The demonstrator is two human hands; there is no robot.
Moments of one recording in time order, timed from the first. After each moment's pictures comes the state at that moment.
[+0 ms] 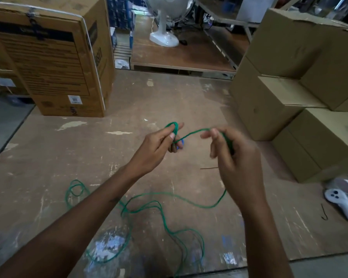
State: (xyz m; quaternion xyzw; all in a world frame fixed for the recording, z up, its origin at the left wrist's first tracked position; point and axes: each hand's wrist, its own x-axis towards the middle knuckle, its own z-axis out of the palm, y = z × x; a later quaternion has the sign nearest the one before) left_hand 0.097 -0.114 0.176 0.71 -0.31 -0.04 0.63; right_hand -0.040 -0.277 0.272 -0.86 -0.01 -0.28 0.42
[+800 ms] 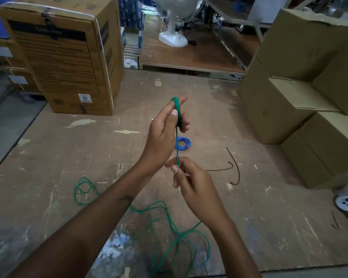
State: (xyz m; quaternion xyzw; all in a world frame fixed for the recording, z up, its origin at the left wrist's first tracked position) left_hand 0.087 -0.123 0.224 0.59 -0.25 0.05 0.76; right_hand -0.030 -0.229 0.192 -0.87 -0.05 -0.07 0.49
